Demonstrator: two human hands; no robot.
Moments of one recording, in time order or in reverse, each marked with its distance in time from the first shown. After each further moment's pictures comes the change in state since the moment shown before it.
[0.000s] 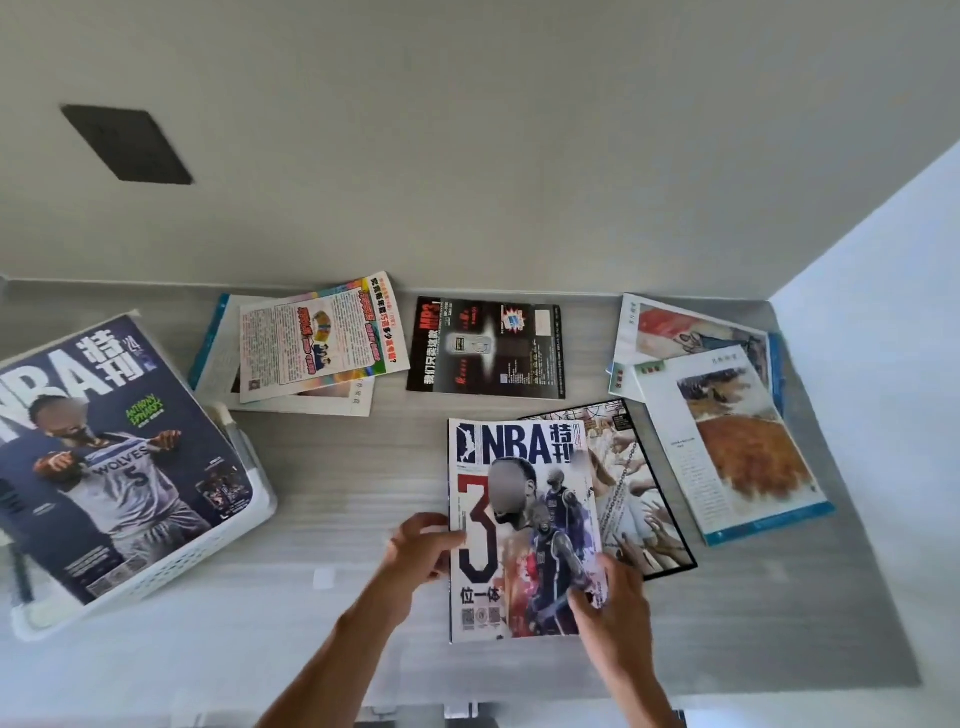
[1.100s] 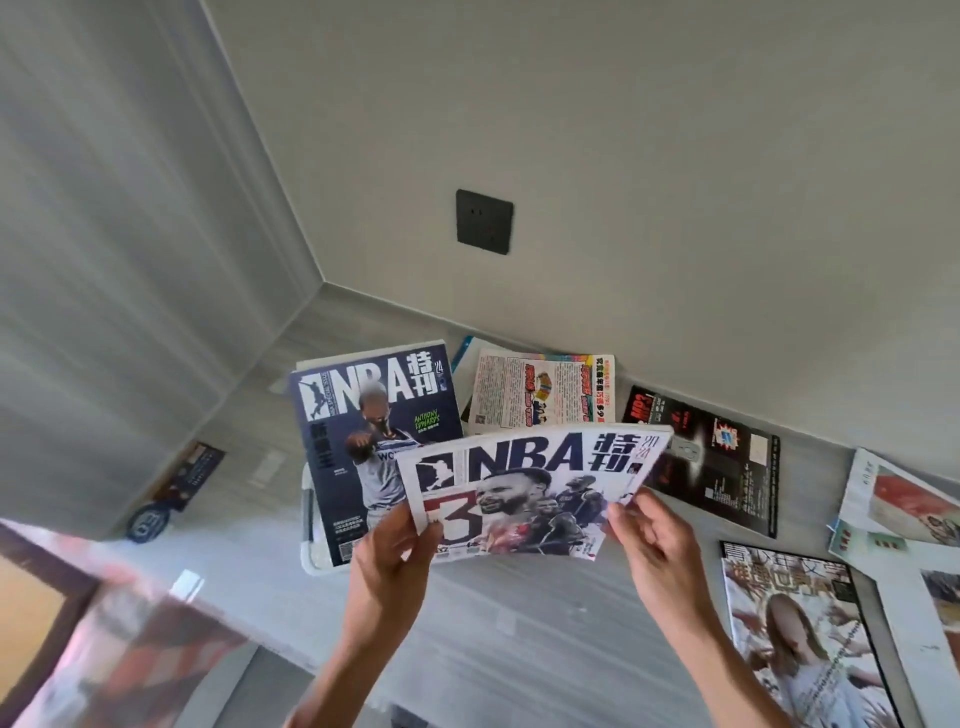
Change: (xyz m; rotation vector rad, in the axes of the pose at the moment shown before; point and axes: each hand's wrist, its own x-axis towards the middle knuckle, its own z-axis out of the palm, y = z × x) left_hand -0.109 -0.001 -0.211 -0.102 0.587 0.736; right_hand 0.009 -0.245 0.029 0.569 -0.389 -0.614
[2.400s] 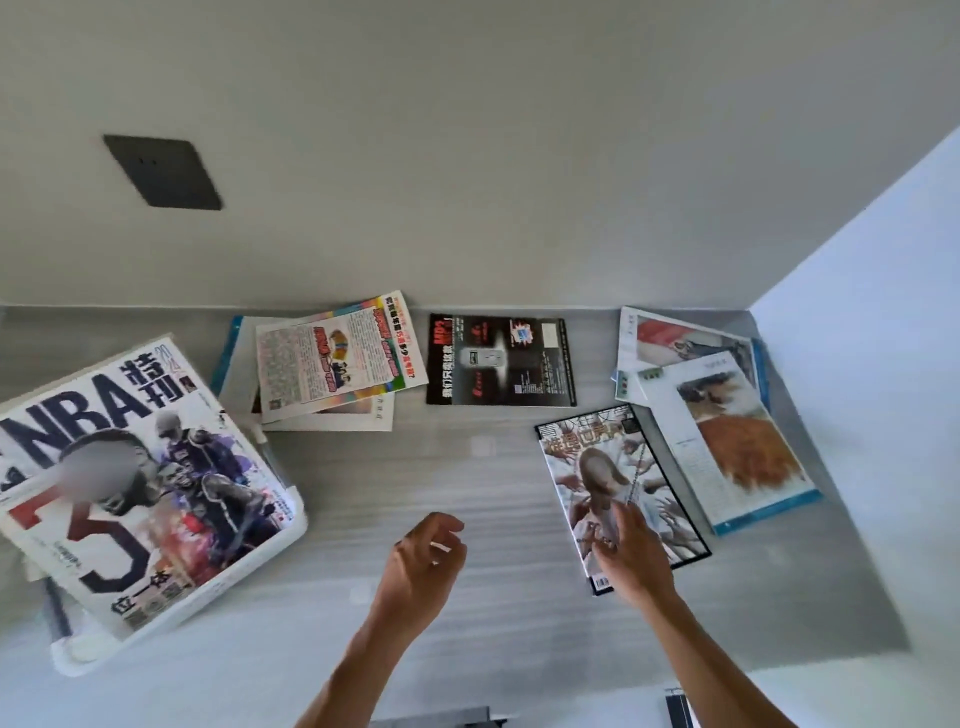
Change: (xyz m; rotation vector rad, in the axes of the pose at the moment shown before) left_hand -0.024 -0.026 0.117 0.161 -0.615 -0.127; right_hand -0.088 0.110 -0.090 -0.796 0.186 0.689
